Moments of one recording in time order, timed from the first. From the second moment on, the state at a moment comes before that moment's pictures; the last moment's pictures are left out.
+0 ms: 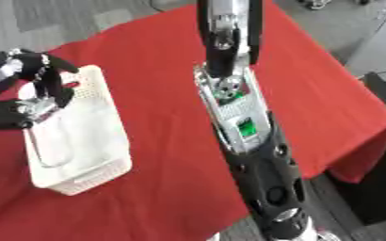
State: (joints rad) left arm -0.72 0.61 -0.50 -1.64 -0.29 -0.06 -0.34; right arm -0.58 -0.05 0.15 -1.99 0.33 -0.51 -0.18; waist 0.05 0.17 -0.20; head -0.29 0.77
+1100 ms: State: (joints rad) left arm -0.54 0.82 -0.24 -1.98 -0.22 -0.02 -0.07; right arm -0.55 -0.10 0.14 -1.99 0.35 -0.49 -0.19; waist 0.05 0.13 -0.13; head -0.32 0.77
